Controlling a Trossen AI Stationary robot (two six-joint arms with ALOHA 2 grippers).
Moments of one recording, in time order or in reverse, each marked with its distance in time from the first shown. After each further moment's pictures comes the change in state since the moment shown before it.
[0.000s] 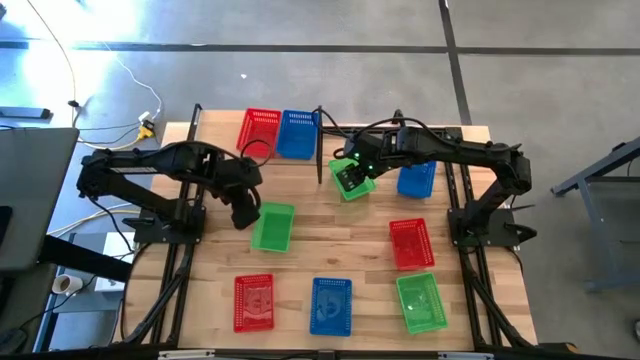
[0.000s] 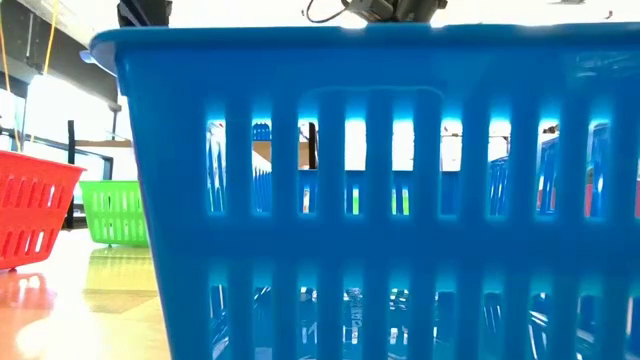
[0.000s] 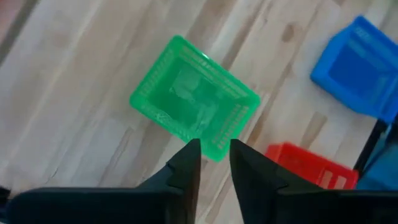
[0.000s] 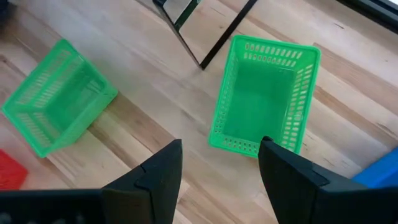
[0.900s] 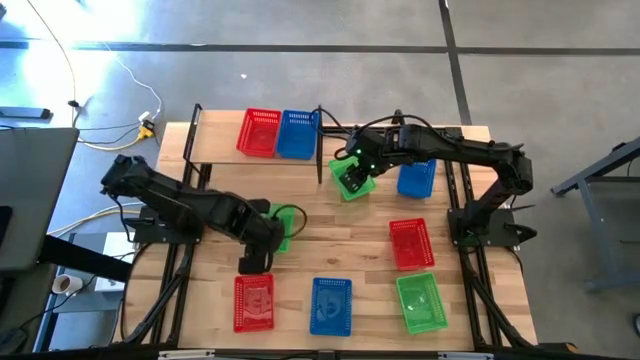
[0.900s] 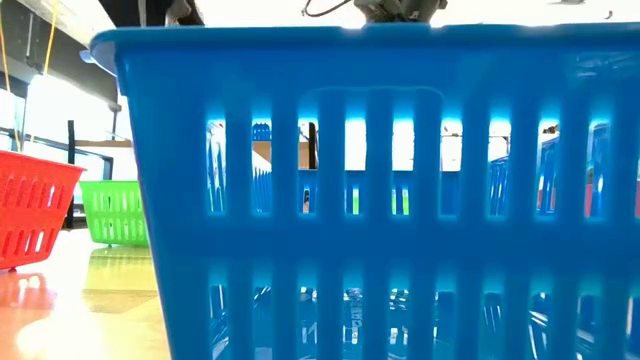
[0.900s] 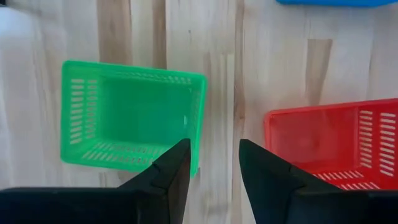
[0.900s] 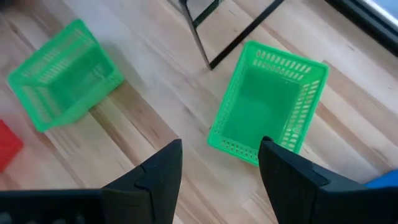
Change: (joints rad) left arm -0.337 0.280 0.001 0.132 -0.094 0.192; right arm -0.022 -0.019 0.003 0.005 -0.042 -0.172
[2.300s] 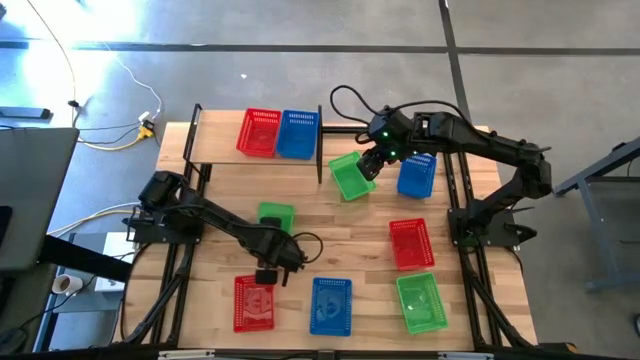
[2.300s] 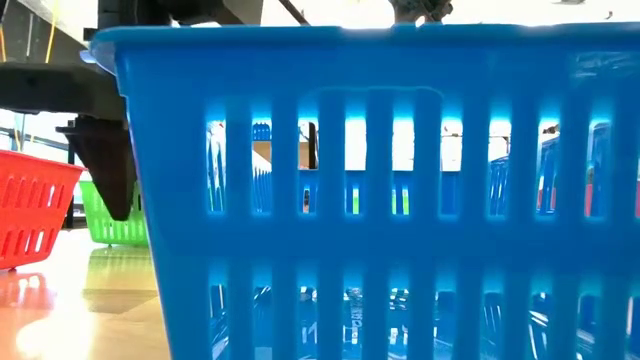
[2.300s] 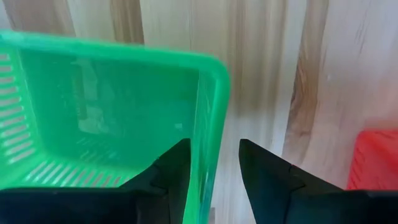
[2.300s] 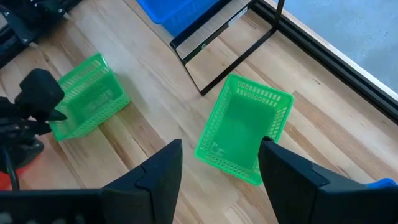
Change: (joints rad) left arm -0.007 0.311 -0.175 0.210 -0.042 -0.010; right arm -0.046 -0.141 0.001 -0.008 0.003 -0.091
